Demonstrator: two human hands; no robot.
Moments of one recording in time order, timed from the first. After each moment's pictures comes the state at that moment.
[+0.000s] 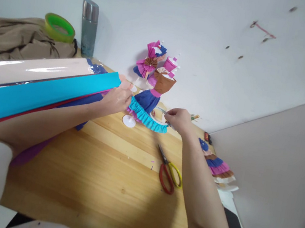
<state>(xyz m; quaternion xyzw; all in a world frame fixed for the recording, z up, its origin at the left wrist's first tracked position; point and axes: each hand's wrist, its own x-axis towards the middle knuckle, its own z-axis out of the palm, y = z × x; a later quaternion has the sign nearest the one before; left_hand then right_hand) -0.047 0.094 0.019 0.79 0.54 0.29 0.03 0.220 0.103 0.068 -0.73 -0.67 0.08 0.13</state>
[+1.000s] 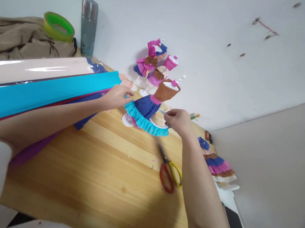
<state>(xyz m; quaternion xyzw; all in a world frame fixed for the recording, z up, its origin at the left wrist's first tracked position) -0.050 0.114 0.011 0.75 0.53 0.36 0.18 0.220 0.092 0.067 -0.70 -0.68 0.14 0.15</state>
